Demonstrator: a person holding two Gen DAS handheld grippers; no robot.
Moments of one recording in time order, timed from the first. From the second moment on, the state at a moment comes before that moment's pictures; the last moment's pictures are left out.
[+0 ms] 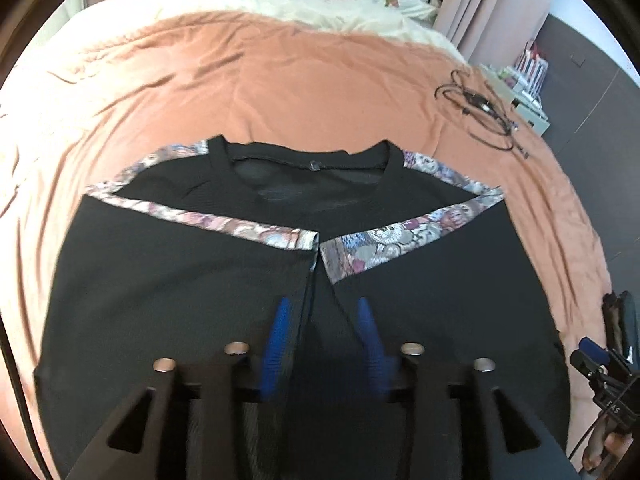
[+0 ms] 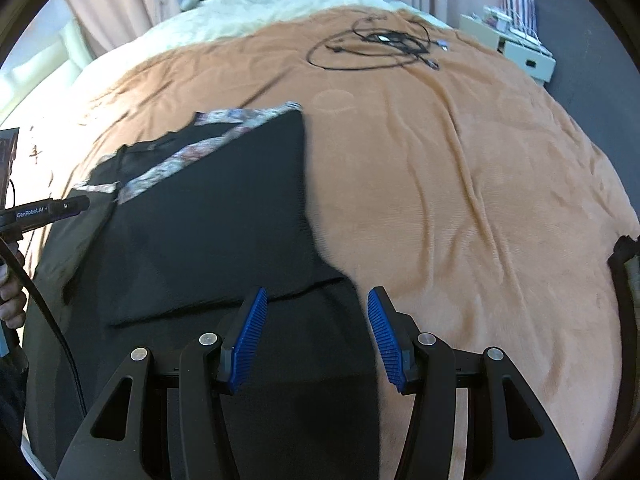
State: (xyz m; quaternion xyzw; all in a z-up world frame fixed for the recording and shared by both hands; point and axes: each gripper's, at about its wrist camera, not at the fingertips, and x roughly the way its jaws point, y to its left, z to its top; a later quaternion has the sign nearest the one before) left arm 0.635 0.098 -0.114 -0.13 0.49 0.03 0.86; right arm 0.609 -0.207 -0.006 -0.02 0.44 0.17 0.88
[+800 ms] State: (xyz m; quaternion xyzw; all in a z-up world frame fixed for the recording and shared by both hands) left arm 0.413 0.142 -0.063 -0.14 0.41 0.05 0.90; right arm 0.457 -0.213 0.016 0.02 0.42 0.20 0.89
